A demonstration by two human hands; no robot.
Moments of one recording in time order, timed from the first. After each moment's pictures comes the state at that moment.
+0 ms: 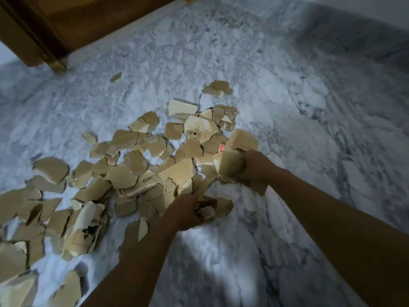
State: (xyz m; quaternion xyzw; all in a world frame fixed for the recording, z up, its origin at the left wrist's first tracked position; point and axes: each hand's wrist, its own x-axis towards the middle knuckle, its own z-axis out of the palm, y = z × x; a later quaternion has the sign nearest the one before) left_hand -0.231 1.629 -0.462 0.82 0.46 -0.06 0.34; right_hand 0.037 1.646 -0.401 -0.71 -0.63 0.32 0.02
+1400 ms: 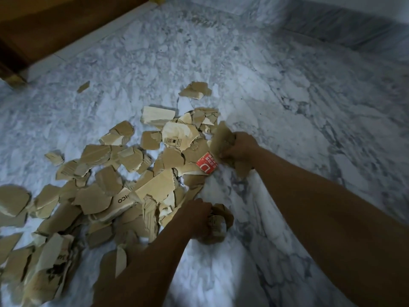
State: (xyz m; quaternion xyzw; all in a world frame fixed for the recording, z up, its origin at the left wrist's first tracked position) left_hand -0.151 1.644 -0.468 0.87 0.36 -0.25 0.22; right_hand 0.073 1.717 -0.440 -0.81 -0.46 0.33 0.13
